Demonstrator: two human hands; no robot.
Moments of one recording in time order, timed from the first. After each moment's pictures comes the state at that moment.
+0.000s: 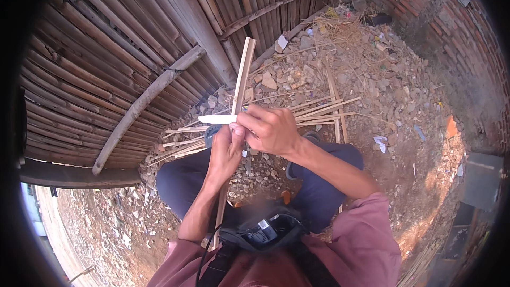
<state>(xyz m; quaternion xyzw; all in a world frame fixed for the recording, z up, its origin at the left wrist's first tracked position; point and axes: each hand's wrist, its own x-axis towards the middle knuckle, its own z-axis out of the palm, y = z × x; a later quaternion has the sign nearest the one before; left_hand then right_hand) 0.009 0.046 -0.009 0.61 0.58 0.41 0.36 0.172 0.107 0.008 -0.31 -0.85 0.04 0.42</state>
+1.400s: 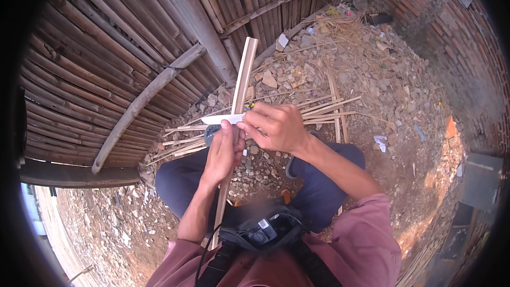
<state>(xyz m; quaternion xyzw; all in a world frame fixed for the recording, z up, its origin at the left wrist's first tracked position) -0.005 0.042 -0.006 0.49 0.54 0.38 0.58 0.184 0.115 0.009 -0.28 -0.85 0.07 0.44</state>
